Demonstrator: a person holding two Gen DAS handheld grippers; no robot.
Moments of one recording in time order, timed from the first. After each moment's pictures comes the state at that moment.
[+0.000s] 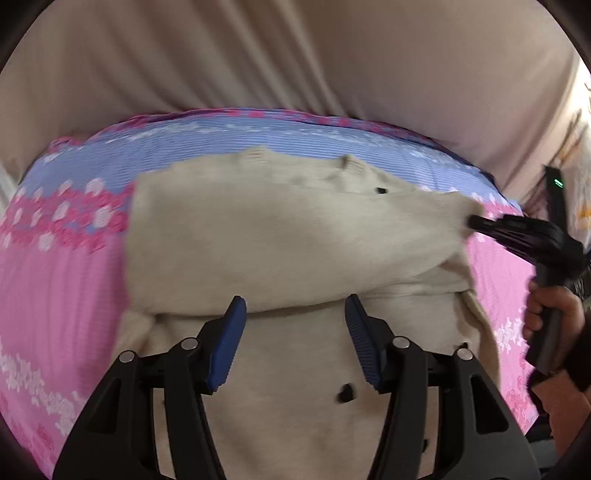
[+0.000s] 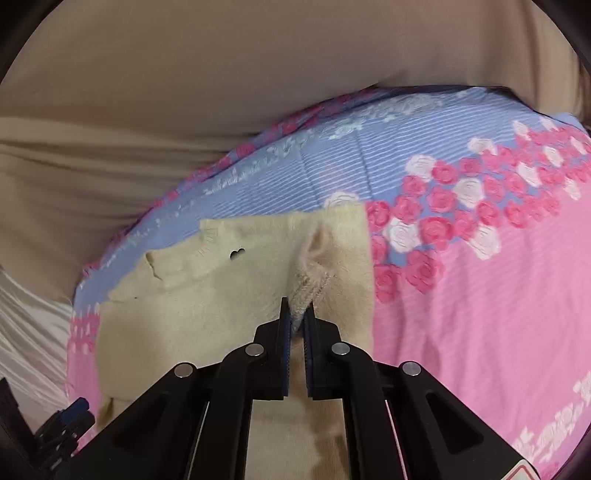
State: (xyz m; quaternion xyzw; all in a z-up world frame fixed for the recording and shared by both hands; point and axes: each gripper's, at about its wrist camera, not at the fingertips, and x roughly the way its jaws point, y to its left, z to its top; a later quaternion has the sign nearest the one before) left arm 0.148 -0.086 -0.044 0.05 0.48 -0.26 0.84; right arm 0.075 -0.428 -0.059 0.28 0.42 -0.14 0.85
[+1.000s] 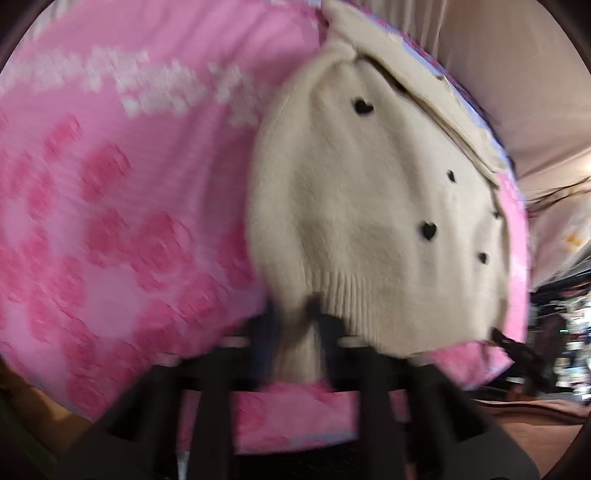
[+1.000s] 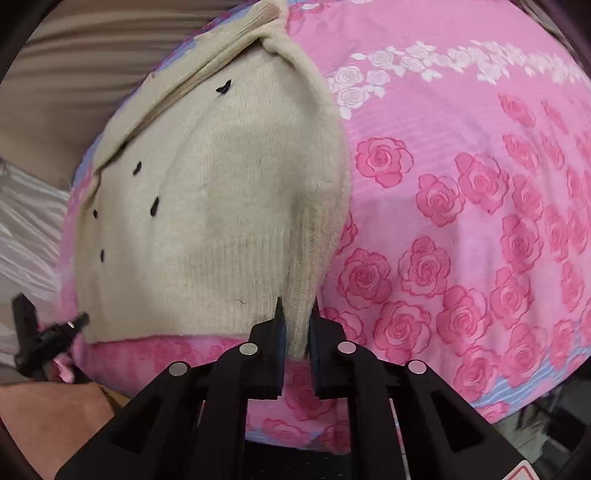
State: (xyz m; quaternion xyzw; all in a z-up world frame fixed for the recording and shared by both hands) left arm 0.014 0.133 -0.135 -0.10 0.64 -0.22 0.73; right arm -0.215 -0.314 -0.120 0.31 0.55 -0.11 0.77
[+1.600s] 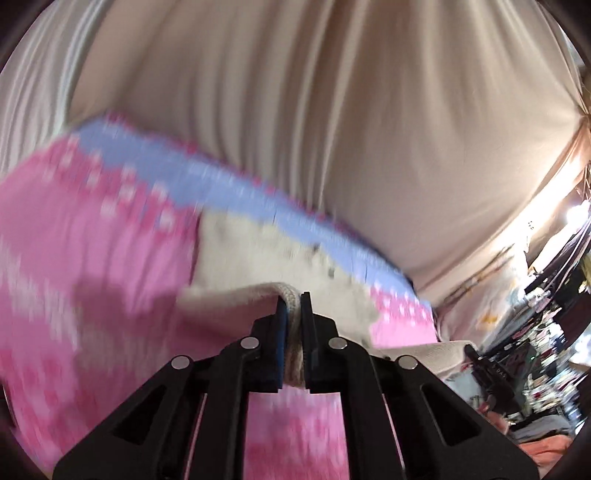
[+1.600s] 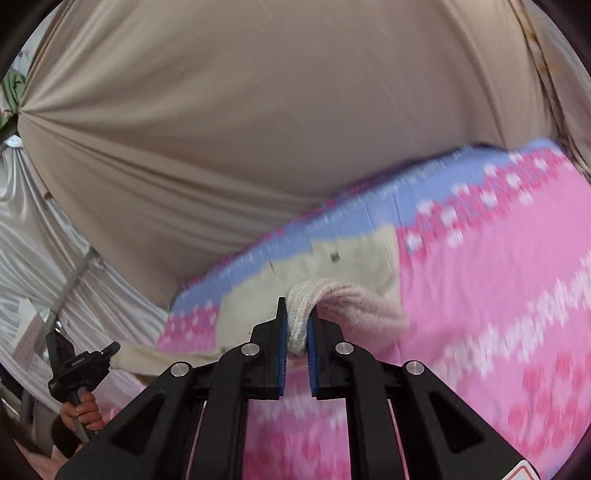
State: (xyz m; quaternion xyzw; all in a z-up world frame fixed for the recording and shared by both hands) left arm 0.105 0.092 0.093 -0.18 0.40 -0.31 0.84; right arm -0.111 -0.381 0.102 0.31 0.27 -0.04 0.91
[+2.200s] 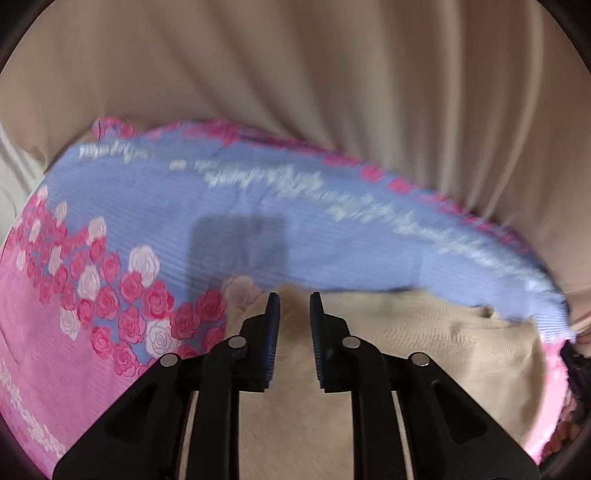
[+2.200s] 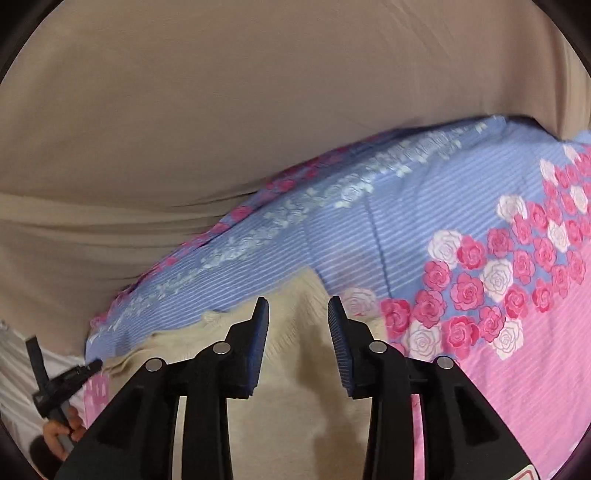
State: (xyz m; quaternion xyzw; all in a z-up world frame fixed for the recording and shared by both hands) left arm 0.374 -0.071 -0.061 -0.02 0.52 -0.11 0.84; right arm 0.155 -0.490 -0.039 0.33 0.38 -0.15 0.85
